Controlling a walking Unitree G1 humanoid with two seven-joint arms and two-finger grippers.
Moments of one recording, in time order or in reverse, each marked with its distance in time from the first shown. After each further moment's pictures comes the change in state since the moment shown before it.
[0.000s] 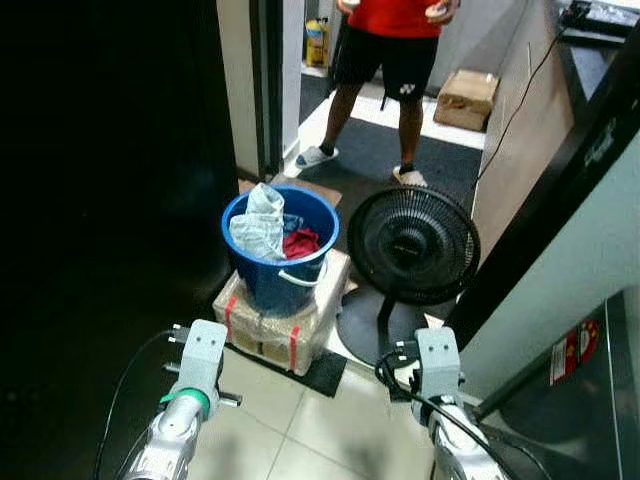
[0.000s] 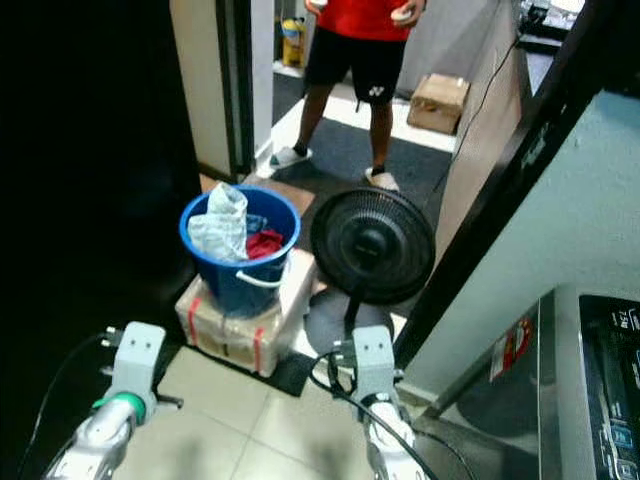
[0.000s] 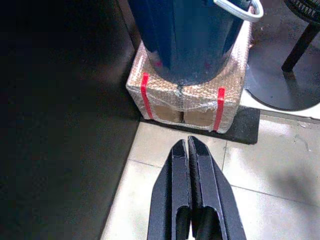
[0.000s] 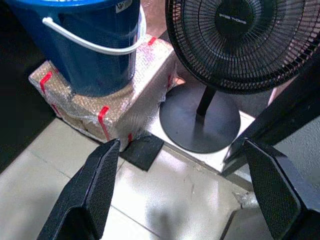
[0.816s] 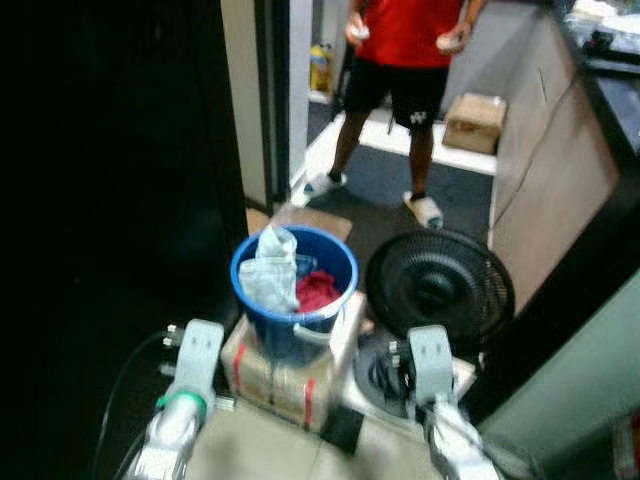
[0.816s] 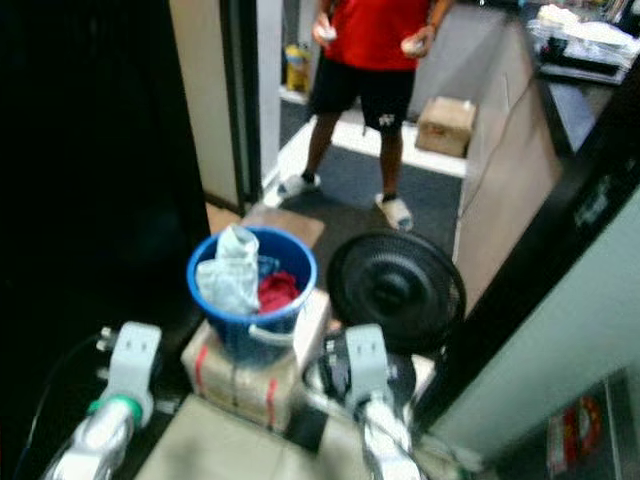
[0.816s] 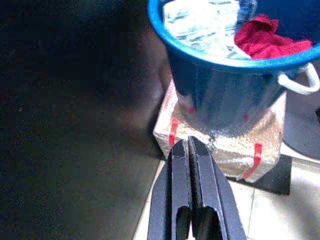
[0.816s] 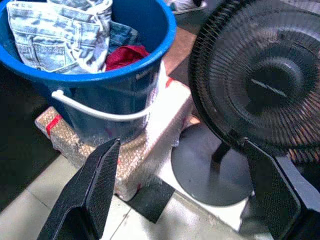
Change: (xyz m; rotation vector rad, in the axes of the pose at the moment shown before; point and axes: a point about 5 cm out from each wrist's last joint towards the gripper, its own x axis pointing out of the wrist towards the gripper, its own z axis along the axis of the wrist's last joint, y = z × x) left arm 0.001 -0.005 -0.001 -0.005 -0.011 -0.009; right arm -0.002 -0.001 -0.005 -0.015 0.004 0.004
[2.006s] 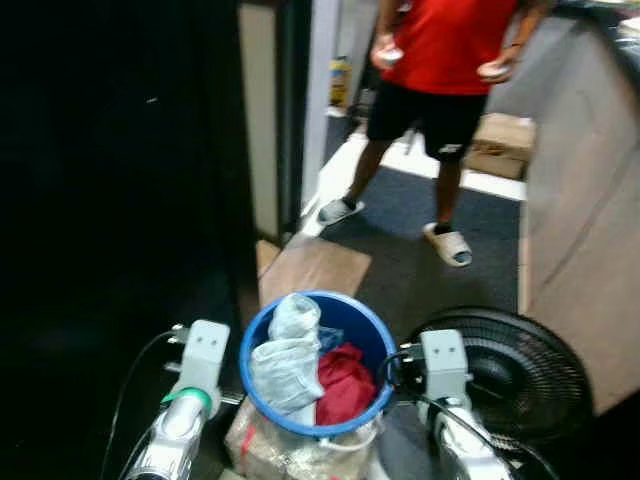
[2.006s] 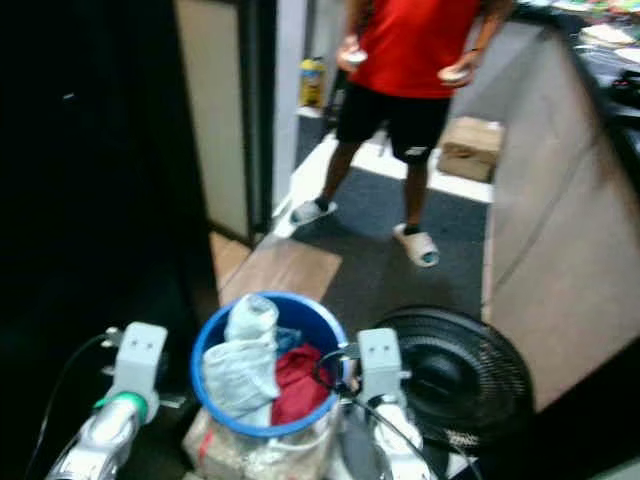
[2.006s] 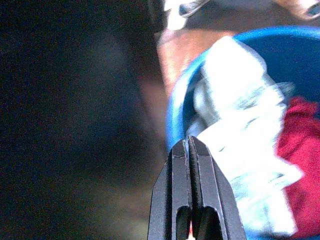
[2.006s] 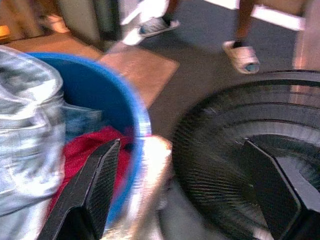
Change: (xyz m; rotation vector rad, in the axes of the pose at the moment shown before) left arm 0.005 -0.005 0.007 0.002 -0.020 -0.013; right arm 0.001 -0.011 0.001 0.015 -0.006 -0.047
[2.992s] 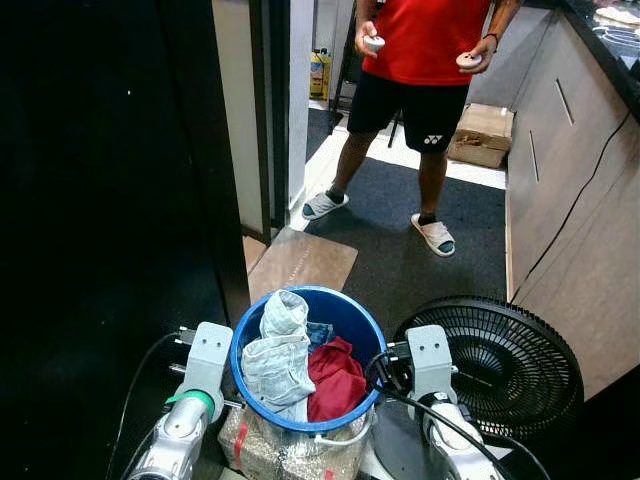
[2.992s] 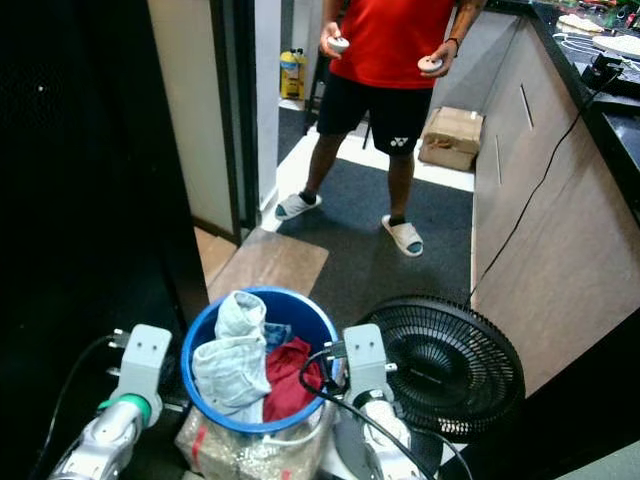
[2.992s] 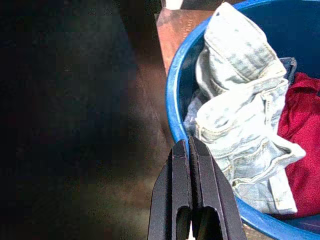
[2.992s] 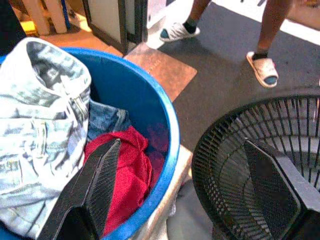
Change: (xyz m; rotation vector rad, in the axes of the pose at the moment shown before) left arm -0.003 0.000 -0.008 0.006 0.028 -0.010; right arm 0.003 0.018 0.013 -0.054 -0.069 0.069
